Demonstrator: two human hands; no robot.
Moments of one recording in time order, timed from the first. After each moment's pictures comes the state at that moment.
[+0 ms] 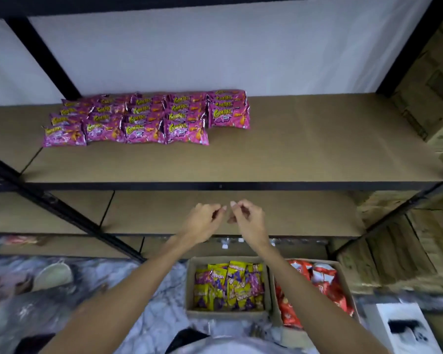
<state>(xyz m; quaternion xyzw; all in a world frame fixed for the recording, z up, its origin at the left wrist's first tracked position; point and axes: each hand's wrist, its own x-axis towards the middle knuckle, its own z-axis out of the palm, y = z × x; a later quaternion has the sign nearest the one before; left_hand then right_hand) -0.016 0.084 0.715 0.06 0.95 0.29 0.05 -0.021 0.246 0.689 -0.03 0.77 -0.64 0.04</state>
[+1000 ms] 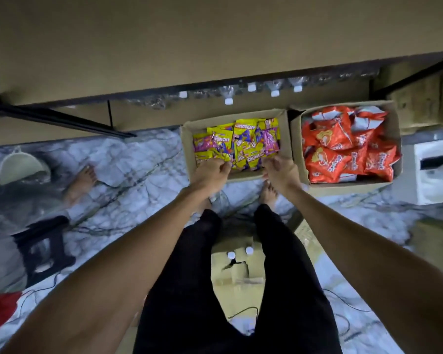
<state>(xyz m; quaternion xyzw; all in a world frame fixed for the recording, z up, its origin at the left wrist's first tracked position) 0.081 0.042 0.347 -0.10 0.85 0.33 0.39 0.095 0.249 0.327 0.23 0.82 -0.43 0.29</state>
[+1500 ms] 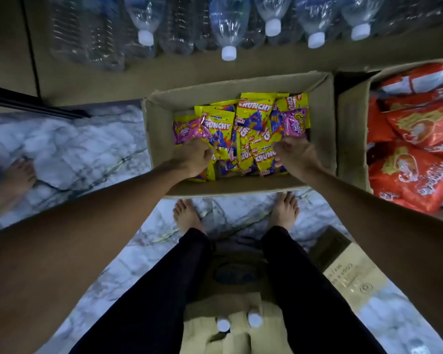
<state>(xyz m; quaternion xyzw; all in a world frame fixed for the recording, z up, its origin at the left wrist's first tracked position) 0.065 0.004 -0.028 -0.06 0.91 0.18 0.37 0.037 0.277 0.008 0.17 0.85 -0.39 0.32</state>
